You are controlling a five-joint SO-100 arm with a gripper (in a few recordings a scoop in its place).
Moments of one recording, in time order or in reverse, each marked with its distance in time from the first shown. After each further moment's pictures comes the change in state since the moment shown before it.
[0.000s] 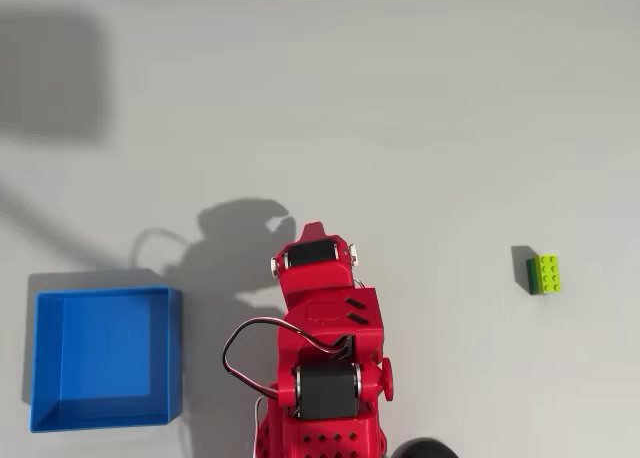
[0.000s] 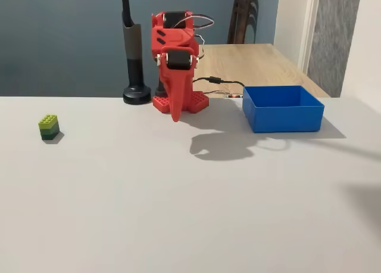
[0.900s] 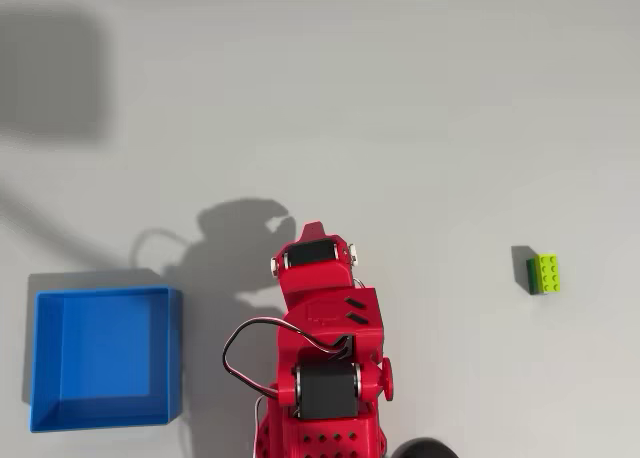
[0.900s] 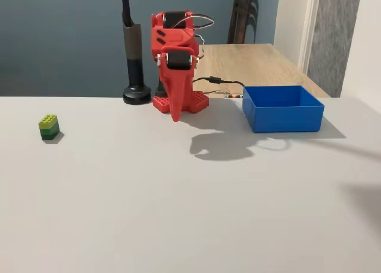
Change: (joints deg) arm 0.0 0.0 0.0 0.0 -0.3
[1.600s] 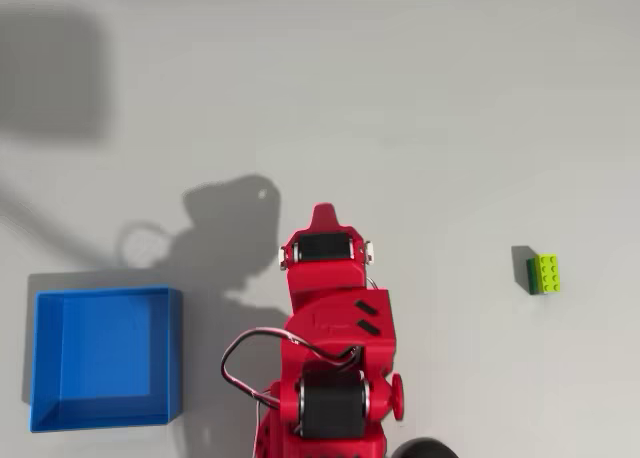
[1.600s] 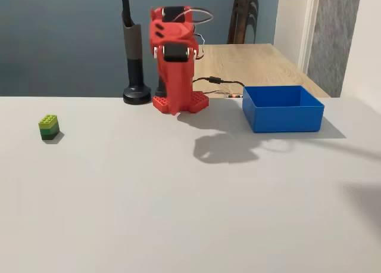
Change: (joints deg) arm 3.4 -1.7 -11.2 0.0 5.5
